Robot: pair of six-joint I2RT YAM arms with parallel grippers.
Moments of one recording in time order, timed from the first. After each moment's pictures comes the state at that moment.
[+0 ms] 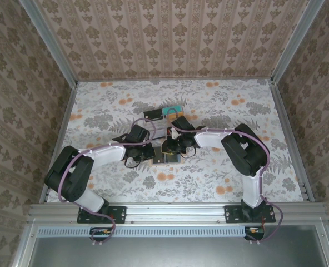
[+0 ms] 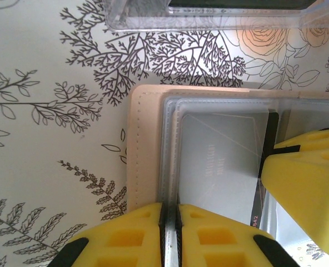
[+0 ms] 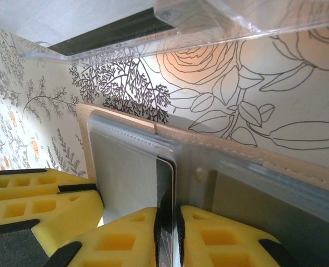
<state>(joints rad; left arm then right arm) -0.62 1.54 0.73 -0.28 0.21 -0.76 0.64 1.96 1.13 -0.16 -0.48 0.76</state>
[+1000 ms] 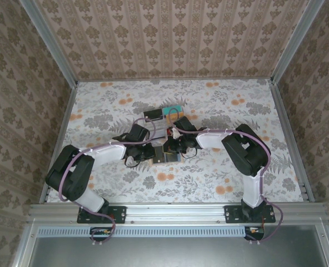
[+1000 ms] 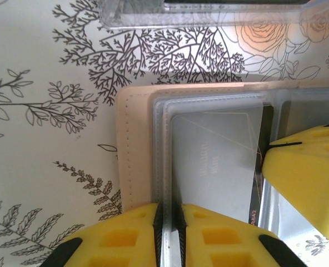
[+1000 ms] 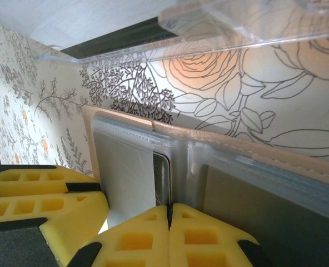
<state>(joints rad) -0.61 1.55 0.75 -0.31 0.23 -0.74 0.64 1.95 1.09 -0.10 -0.50 0.75</state>
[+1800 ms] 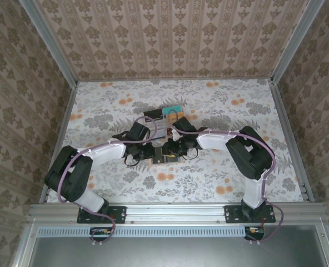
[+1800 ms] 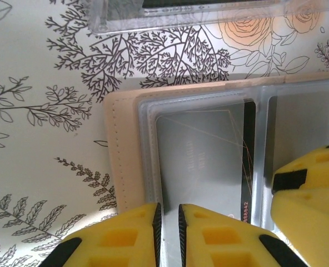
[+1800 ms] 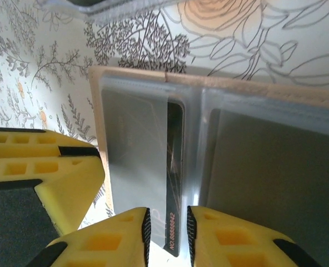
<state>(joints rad) -0.62 1.54 0.78 -0.37 0.22 -0.68 0.66 1.90 1.09 -0.21 -0.51 0.74</state>
